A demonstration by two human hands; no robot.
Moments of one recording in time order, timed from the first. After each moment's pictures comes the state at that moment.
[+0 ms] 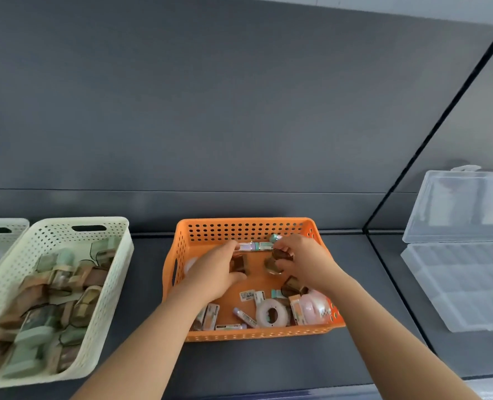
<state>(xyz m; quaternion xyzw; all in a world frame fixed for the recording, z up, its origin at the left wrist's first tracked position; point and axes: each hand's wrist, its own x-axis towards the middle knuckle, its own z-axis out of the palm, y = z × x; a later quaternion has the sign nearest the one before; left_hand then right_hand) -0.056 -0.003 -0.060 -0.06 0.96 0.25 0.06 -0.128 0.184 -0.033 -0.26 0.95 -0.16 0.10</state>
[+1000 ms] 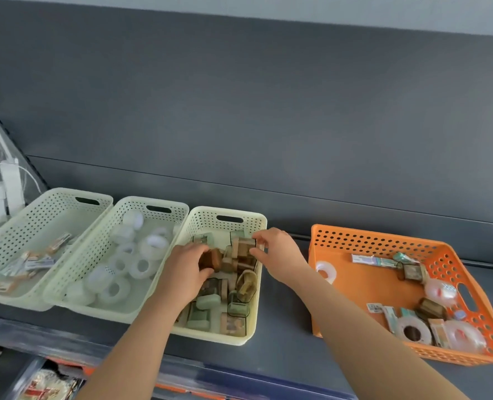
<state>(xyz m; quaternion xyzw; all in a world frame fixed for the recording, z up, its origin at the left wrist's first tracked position) 0.109 -0.248 -0.053 -0.25 0.94 0.22 -0.07 -0.025 -0.093 -0.038 -0.34 0.89 -0.27 0.12</state>
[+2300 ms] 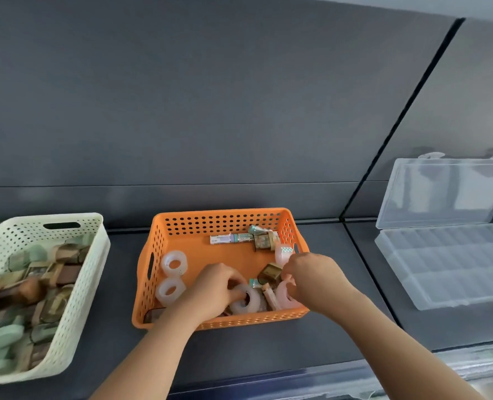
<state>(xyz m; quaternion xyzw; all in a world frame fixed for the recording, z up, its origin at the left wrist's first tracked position) -0.028 0.039 -0.058 -0.01 0.93 0.35 0.12 -0.084 0.232 -0.023 -0.28 0.95 0.04 0.10</state>
